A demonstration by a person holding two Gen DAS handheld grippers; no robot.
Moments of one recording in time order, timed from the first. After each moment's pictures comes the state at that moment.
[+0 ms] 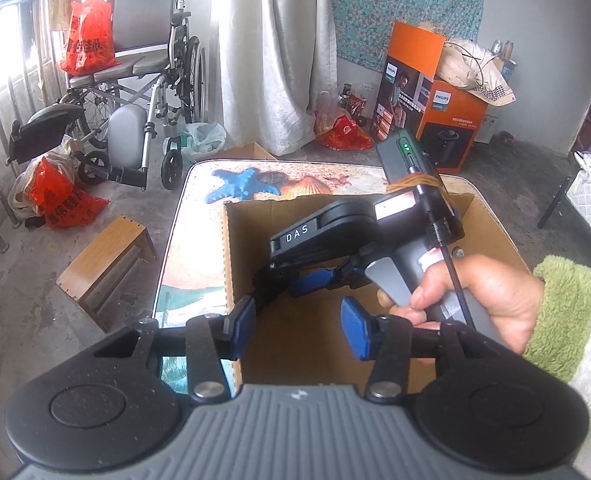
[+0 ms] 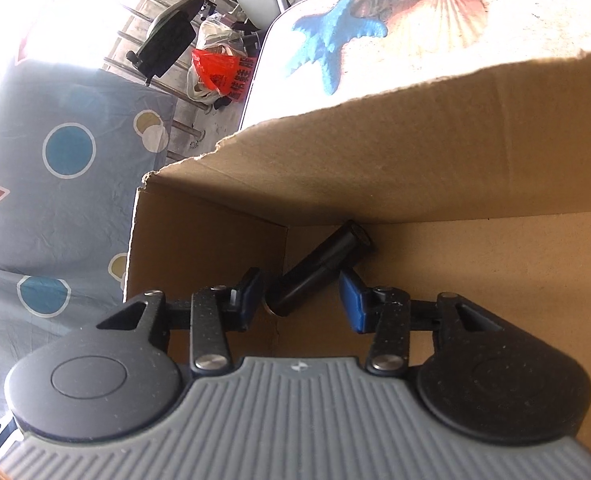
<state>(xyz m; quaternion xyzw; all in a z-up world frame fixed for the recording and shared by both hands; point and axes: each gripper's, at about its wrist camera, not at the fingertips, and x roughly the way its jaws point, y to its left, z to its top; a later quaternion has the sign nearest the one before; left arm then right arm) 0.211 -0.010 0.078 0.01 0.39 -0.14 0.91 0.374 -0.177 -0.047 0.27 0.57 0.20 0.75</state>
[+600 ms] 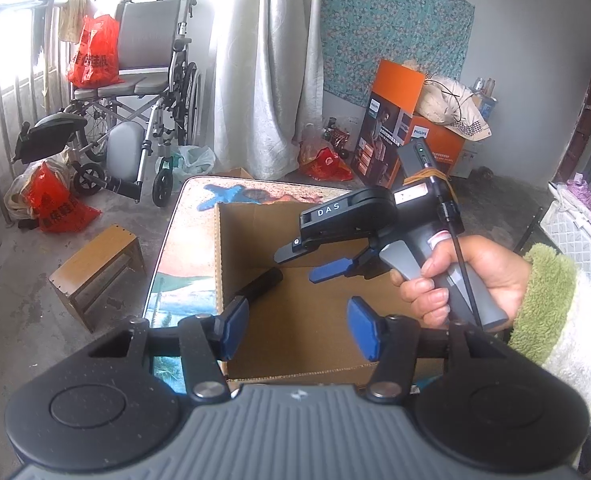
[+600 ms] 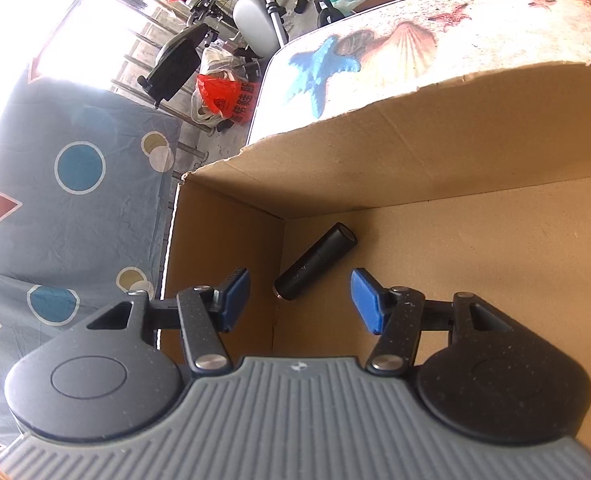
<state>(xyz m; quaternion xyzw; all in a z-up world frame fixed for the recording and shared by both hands) 0.135 0.001 0.098 -0.03 0.35 -0.16 0.92 0.341 -0.214 -0.006 0.28 0.55 0.18 0.77</state>
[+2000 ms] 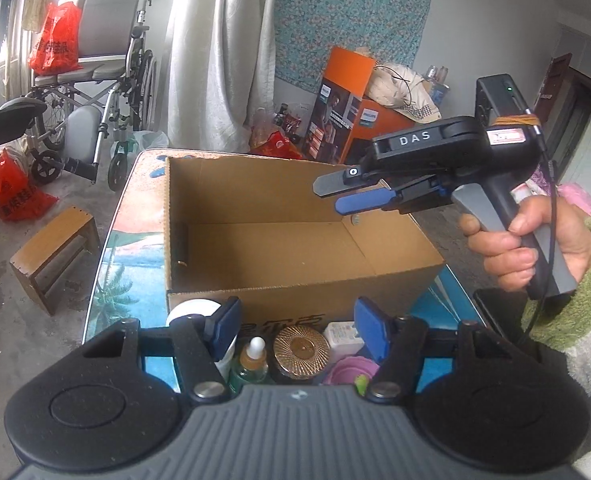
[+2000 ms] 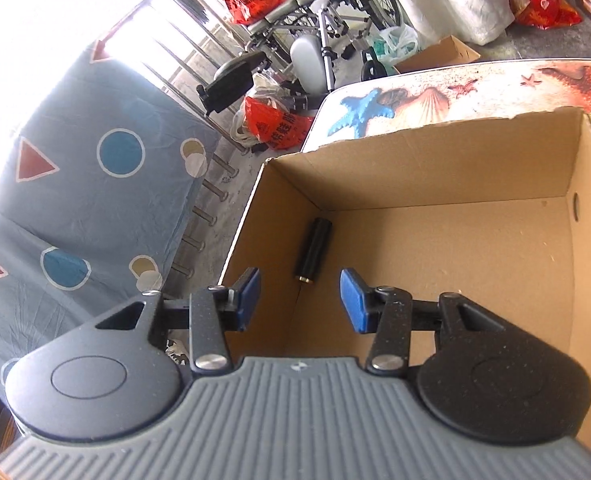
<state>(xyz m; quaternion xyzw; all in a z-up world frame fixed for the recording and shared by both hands) 0.075 -0.009 0.071 -0.04 0.35 -0.24 0.90 0.208 -0.253 0.083 0.23 0.44 0.24 0.83</state>
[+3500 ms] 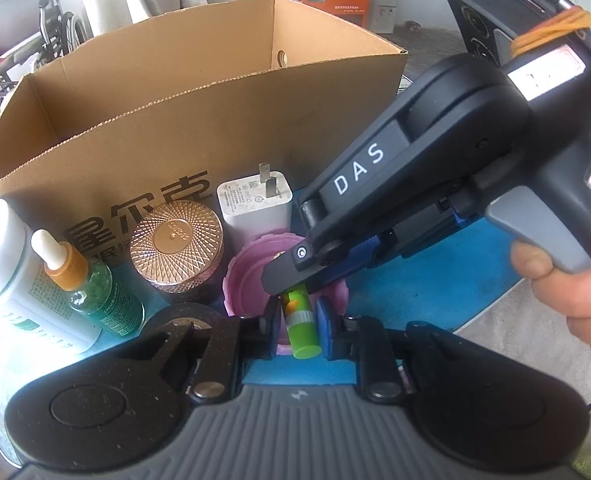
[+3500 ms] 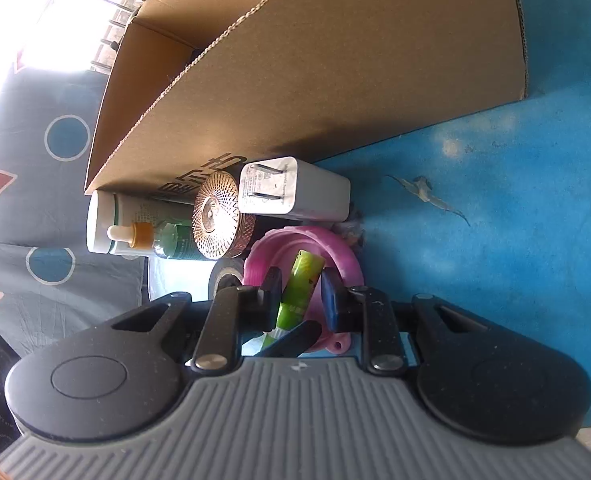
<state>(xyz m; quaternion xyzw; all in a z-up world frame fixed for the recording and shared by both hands) 0.070 -0.137 -0.043 0.12 0.45 -0.26 0.84 0.103 -0.278 -0.053 0.32 0.57 0.16 0.74</state>
